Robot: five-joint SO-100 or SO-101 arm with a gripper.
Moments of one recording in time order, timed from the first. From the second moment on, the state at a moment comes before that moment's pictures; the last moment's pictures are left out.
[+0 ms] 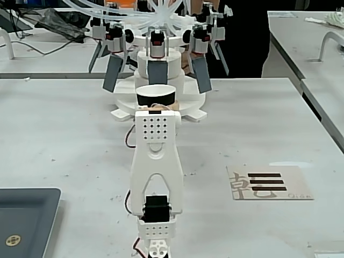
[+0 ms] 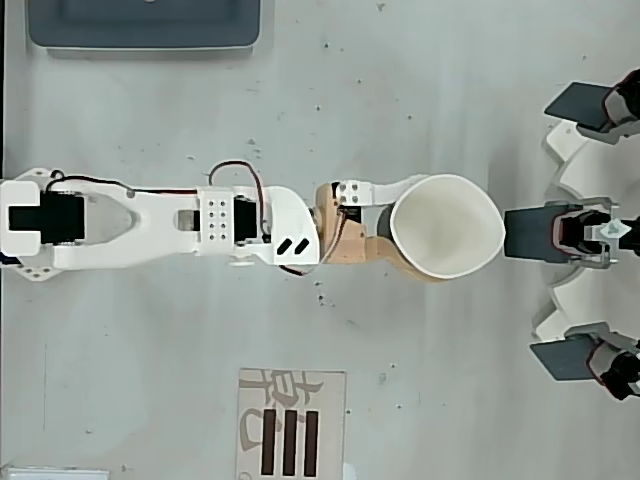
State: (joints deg) arm -5.4 76.8 112.1 -31.7 -91.6
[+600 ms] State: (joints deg) arm -5.4 69.9 103.7 -31.6 -91.6
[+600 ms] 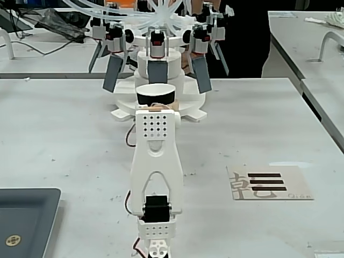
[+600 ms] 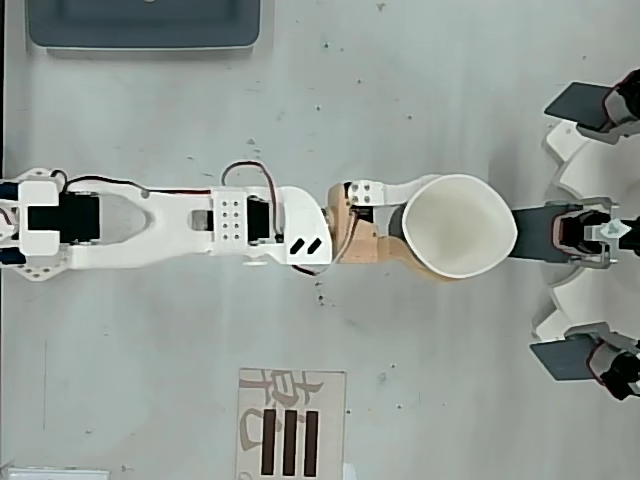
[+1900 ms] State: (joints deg) arm -5.4 69.9 104.9 -29.2 -91.6
